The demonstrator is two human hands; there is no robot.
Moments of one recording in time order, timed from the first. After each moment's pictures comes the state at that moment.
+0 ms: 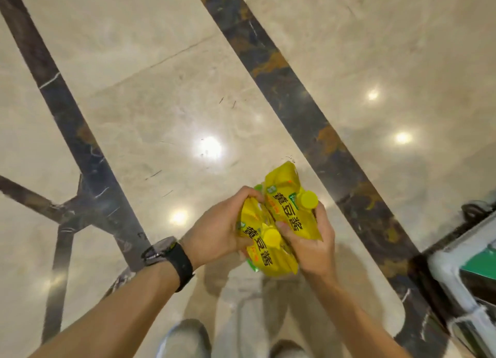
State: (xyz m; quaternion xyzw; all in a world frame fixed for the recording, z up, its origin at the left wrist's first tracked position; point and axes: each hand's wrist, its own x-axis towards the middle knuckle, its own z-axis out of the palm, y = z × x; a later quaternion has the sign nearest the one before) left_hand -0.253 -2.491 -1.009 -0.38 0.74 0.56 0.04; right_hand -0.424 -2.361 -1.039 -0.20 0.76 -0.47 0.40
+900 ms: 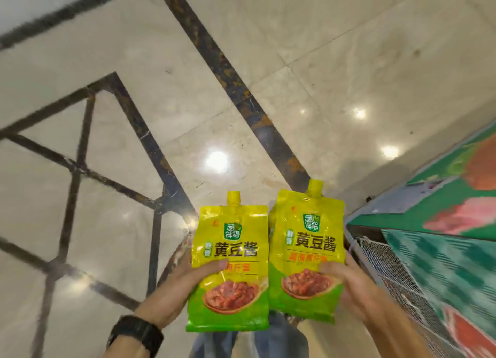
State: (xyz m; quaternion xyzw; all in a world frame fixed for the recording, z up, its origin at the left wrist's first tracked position) left_hand -0.144 -2.380 -0.600 -0.56 0.28 0.78 -0.05; right_hand -0.434 -2.258 -0.602 0.02 0.59 -0.44 0.67
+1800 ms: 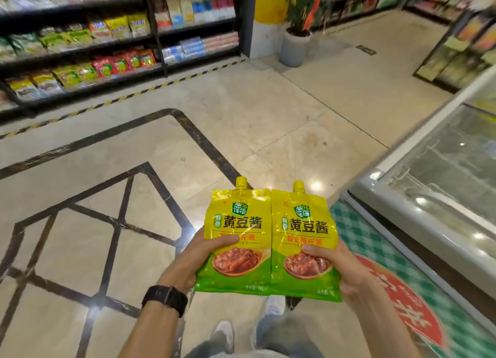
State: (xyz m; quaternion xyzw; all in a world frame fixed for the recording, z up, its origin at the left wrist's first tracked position) left_hand -0.028 -2.259 -0.221 -0.41 0.41 0.81 -0.14; right_hand -0.262 -2.098 -0.188 -0.10 0.64 -0.51 0.56
